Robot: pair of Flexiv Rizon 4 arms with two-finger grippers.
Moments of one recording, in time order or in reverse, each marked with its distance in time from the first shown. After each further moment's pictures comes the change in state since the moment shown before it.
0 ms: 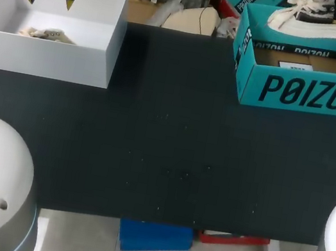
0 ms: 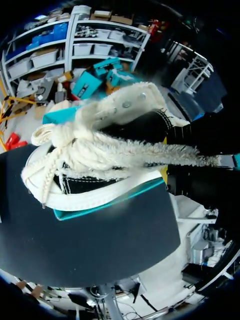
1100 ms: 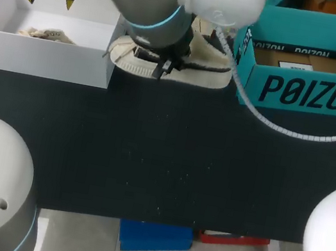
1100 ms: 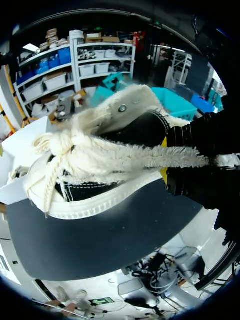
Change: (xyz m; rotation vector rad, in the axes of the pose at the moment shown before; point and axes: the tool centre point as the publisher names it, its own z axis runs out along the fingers) left arm 0.000 0.000 0.000 0.000 0.000 0.000; right arm 0.296 0.266 -0.142 -0.124 -0.158 0.236
